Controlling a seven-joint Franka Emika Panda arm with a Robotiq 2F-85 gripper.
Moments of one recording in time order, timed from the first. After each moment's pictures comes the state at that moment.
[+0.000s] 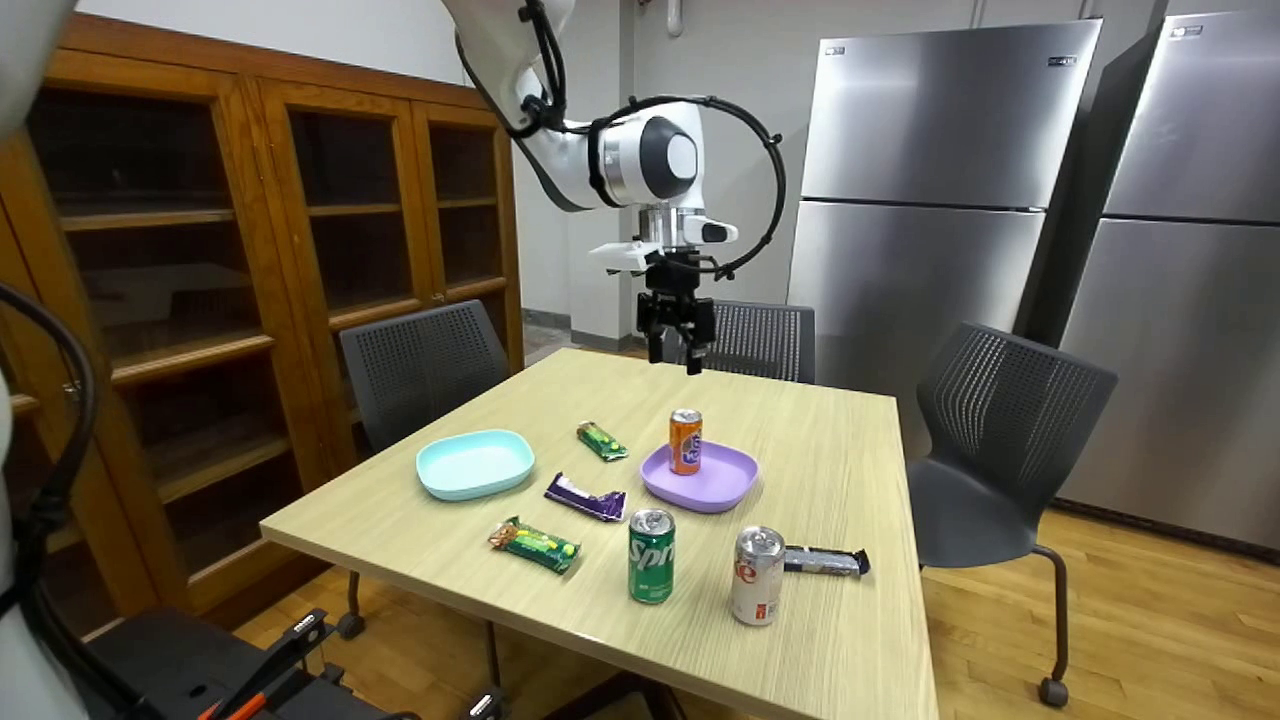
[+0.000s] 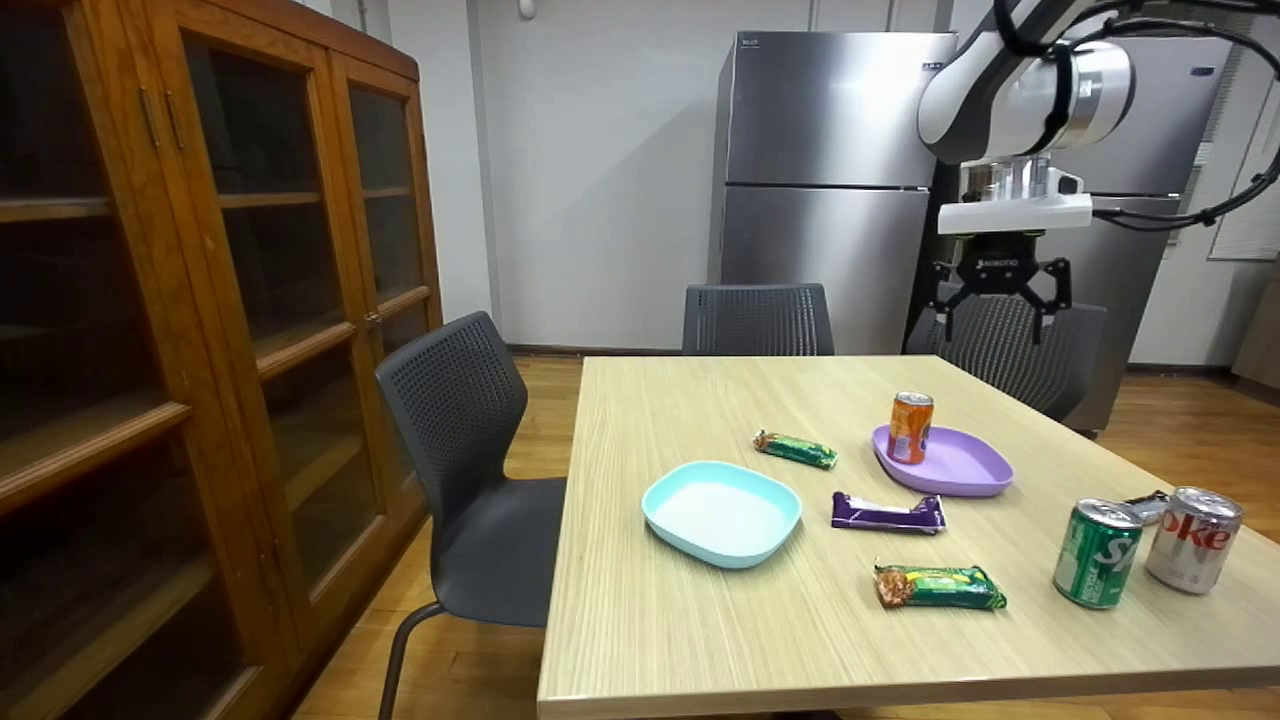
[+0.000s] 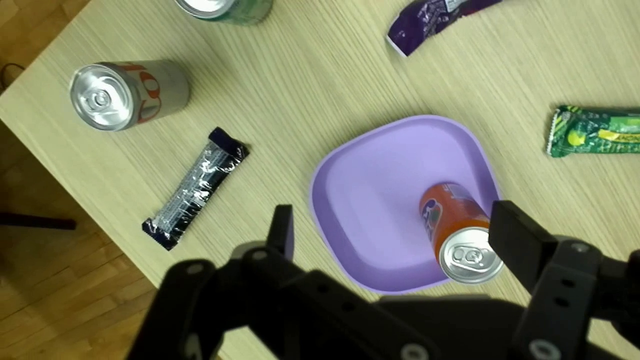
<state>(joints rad) 0.01 0.55 -0.17 -1.65 -0.05 2.13 0.43</state>
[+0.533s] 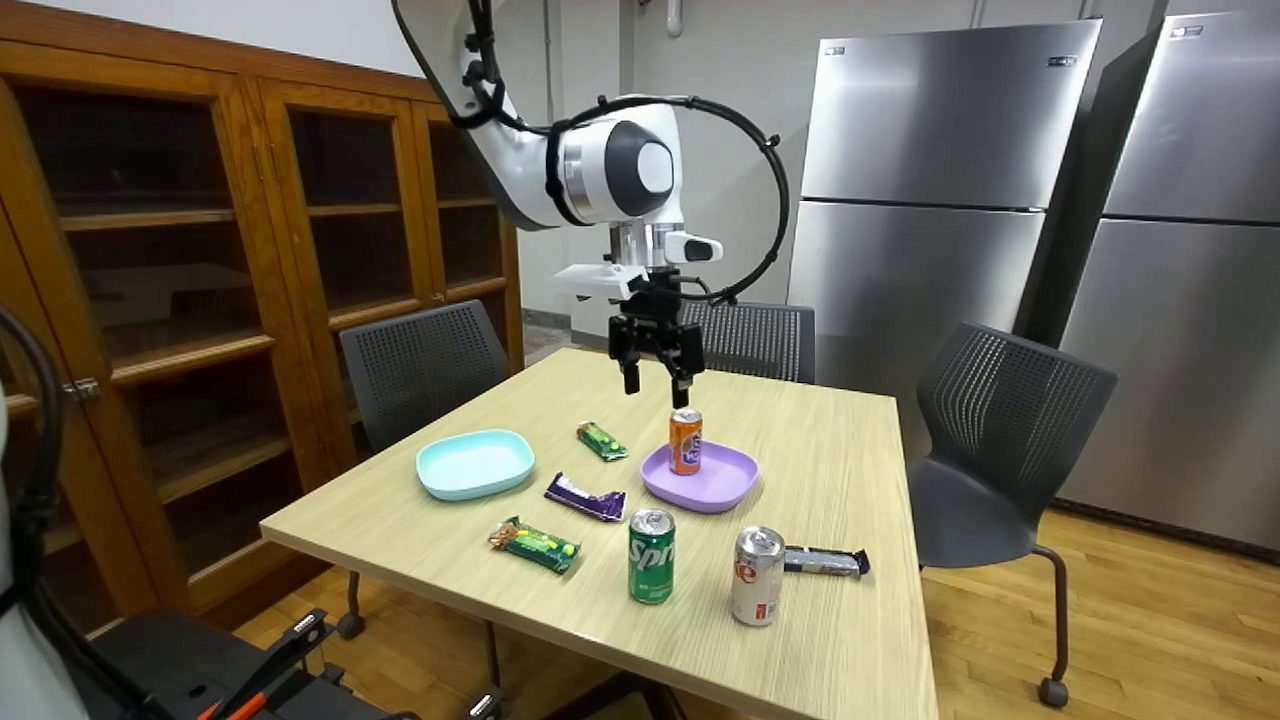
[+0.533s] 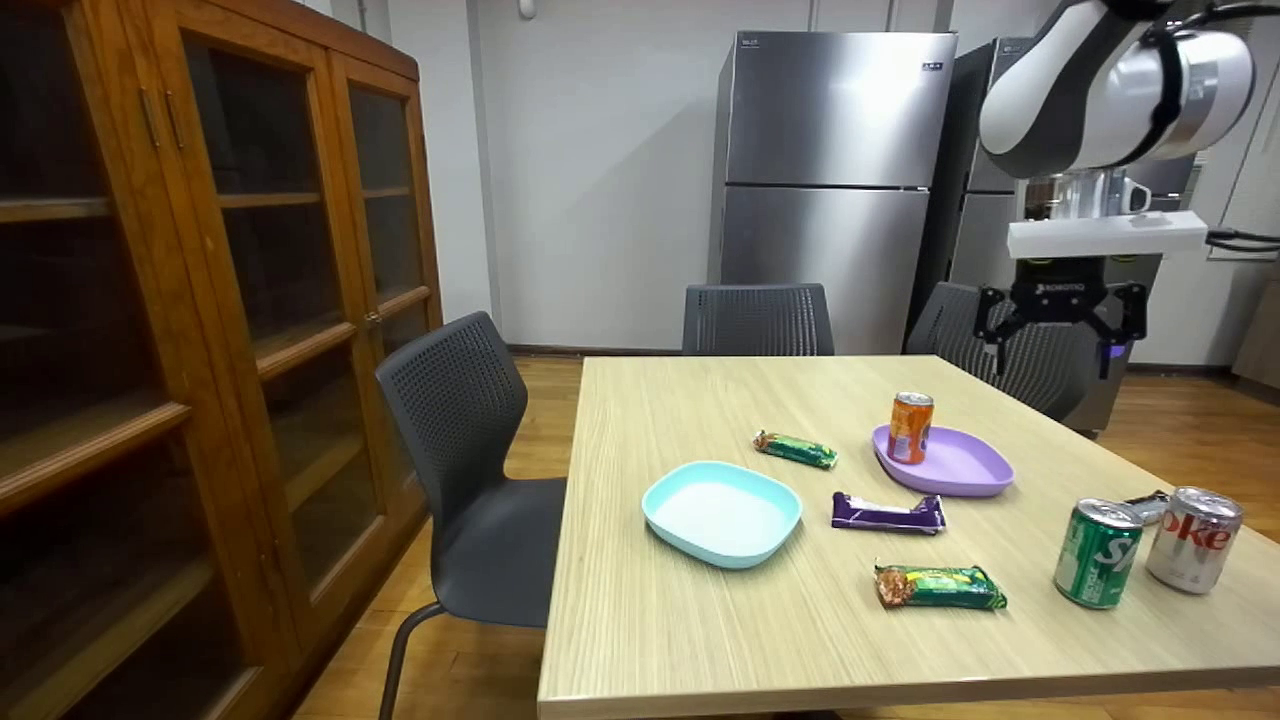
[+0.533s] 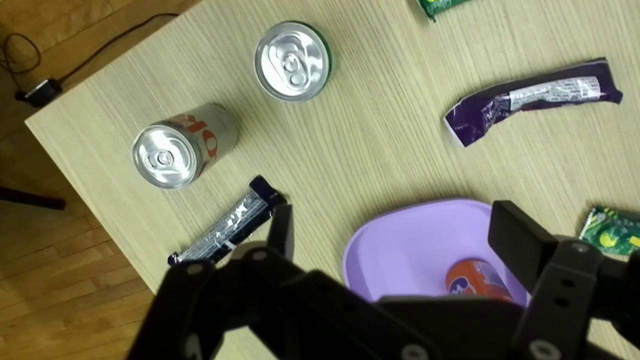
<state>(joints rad) 0.00 0.31 -0.17 -2.08 -0.12 2.35 0.33</state>
